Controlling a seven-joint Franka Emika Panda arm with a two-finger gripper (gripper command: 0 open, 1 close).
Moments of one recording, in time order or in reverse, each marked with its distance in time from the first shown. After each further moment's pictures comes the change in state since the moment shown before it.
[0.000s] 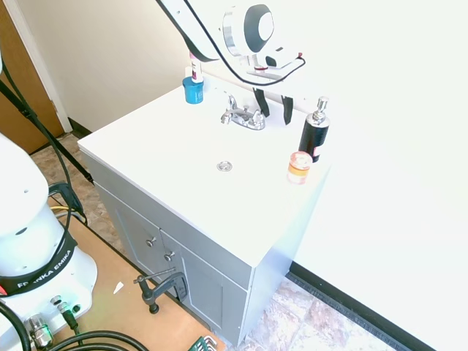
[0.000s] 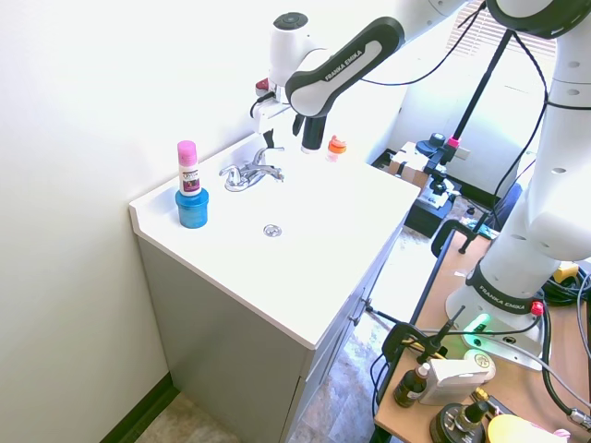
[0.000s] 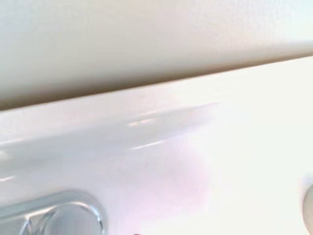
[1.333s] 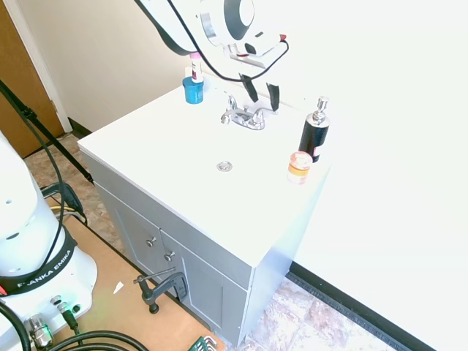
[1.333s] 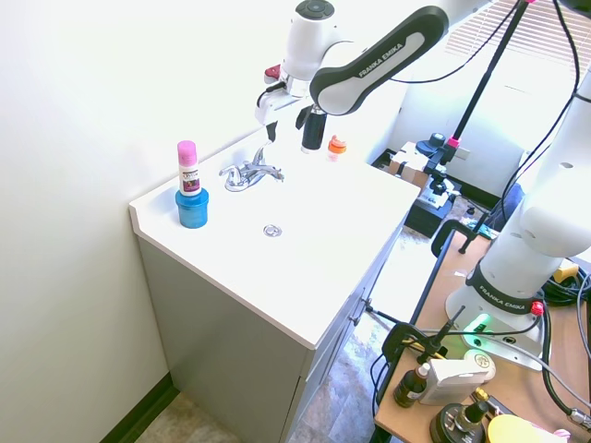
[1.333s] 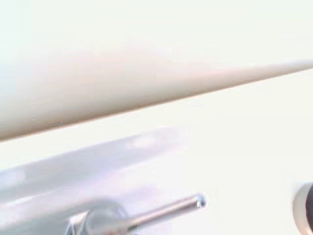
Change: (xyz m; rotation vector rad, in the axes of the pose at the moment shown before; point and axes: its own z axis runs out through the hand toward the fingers) arm -0.016 0.010 -0.040 0.130 0.110 0.065
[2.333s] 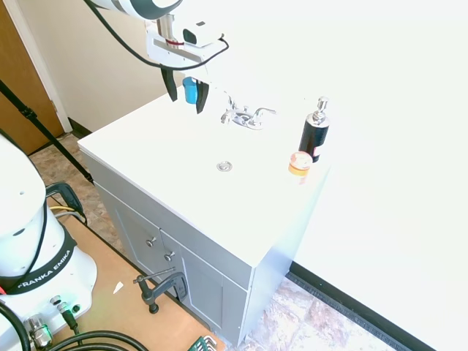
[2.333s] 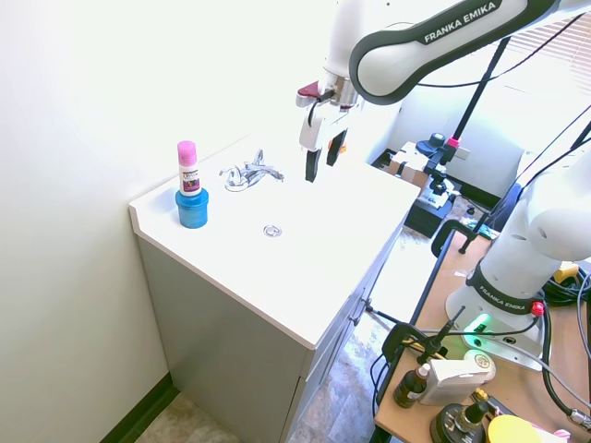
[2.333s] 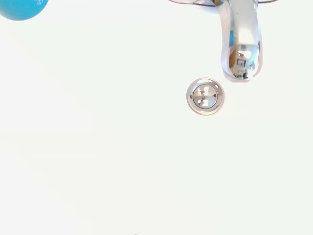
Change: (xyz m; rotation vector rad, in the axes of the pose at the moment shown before) arm -0.113 0.095 -0.110 -0.024 -0.408 -0.277
